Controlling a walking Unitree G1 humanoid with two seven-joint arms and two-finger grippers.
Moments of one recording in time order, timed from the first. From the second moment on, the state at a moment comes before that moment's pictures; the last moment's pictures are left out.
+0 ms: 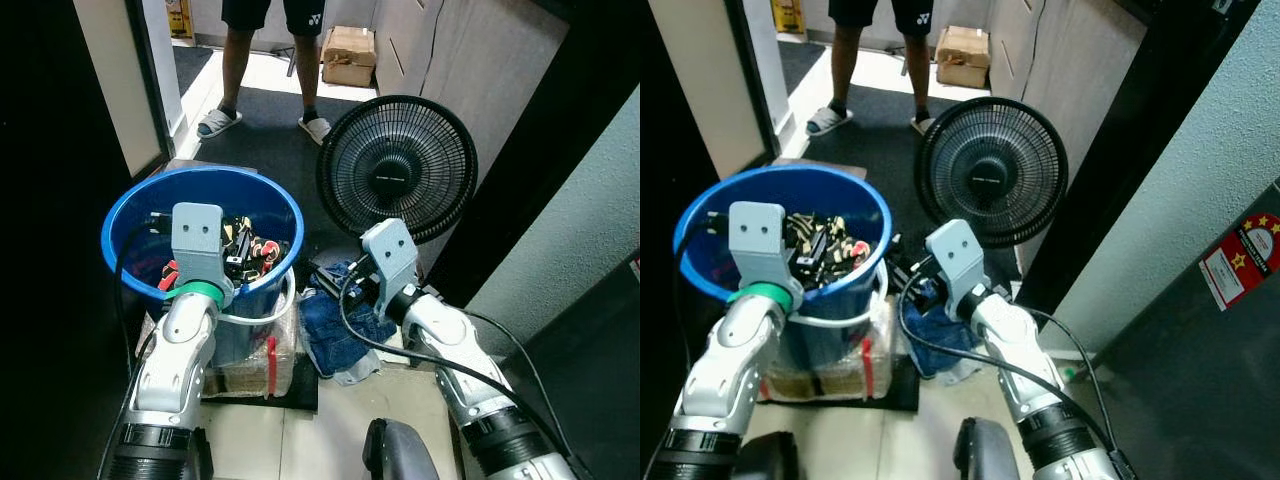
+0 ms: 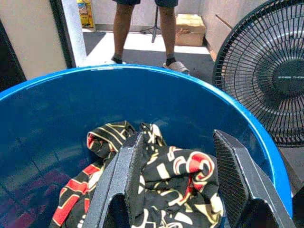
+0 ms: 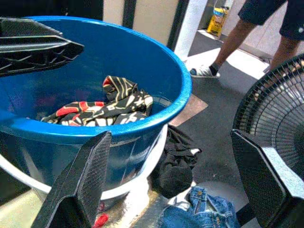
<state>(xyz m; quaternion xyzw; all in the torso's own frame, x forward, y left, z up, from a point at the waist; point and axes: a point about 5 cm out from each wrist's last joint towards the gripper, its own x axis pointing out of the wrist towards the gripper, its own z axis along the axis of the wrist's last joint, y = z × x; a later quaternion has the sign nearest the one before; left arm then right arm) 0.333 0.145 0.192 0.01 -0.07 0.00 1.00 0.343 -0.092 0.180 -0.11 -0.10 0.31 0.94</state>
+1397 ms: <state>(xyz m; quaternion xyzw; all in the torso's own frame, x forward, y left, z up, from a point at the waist) 0.339 0.150 0.239 -0.01 -0.15 -0.01 0.99 0.348 -0.154 0.257 0.02 -0.23 0.06 0.97</state>
